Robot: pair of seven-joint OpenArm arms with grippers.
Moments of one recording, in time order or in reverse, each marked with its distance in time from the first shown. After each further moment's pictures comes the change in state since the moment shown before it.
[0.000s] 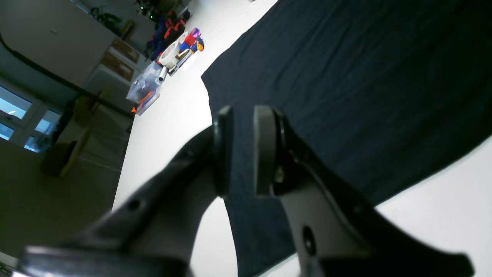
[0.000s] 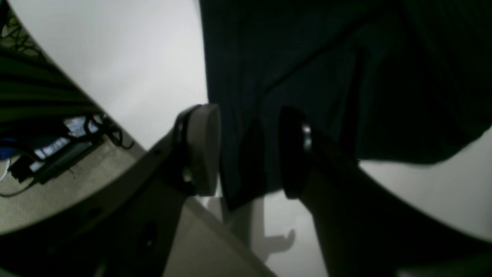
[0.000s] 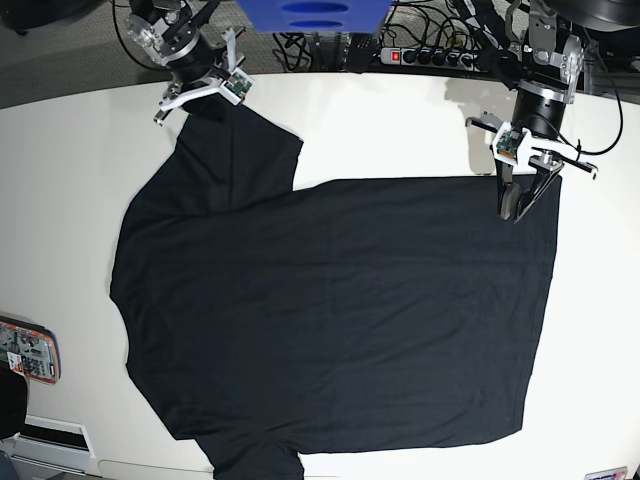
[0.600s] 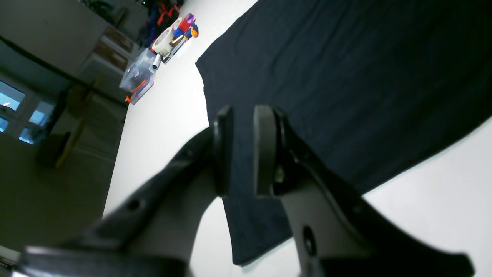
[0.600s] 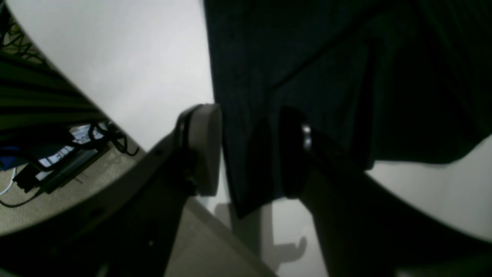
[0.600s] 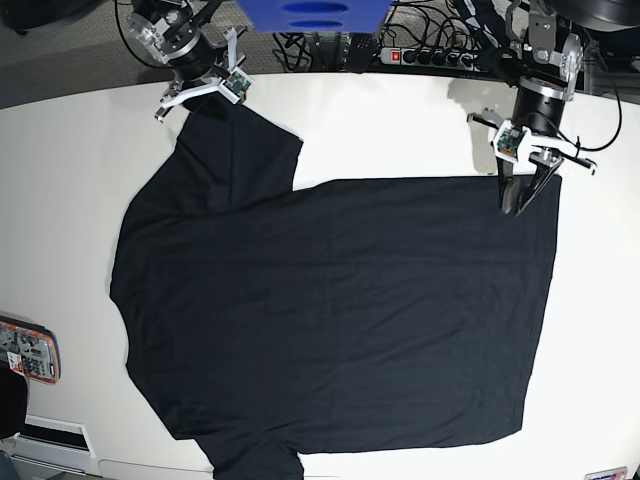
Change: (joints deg) left arm 0.0 0.0 0.0 -2.0 0.0 0.0 0.2; right arm 0.2 0.0 -0.1 -4.3 0.9 -1.4 3.7
